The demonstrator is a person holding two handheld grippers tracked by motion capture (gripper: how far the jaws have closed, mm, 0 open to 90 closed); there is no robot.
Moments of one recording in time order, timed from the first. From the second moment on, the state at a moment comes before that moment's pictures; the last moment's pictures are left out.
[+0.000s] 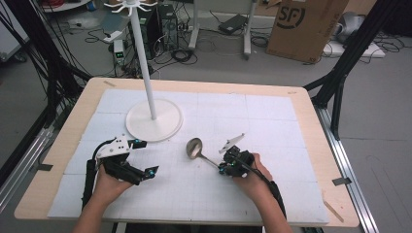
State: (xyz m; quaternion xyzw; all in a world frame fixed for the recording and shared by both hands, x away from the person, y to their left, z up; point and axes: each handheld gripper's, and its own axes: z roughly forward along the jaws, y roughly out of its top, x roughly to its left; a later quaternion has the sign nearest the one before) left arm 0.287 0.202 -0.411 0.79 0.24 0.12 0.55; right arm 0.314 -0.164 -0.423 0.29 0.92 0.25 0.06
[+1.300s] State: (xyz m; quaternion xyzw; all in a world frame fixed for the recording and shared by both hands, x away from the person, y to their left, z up) left arm 0.284 0.216 -0.400 0.79 0.25 0.13 0.55; right arm 0.292 -0.061 -0.412 0.16 0.94 0.28 0.04
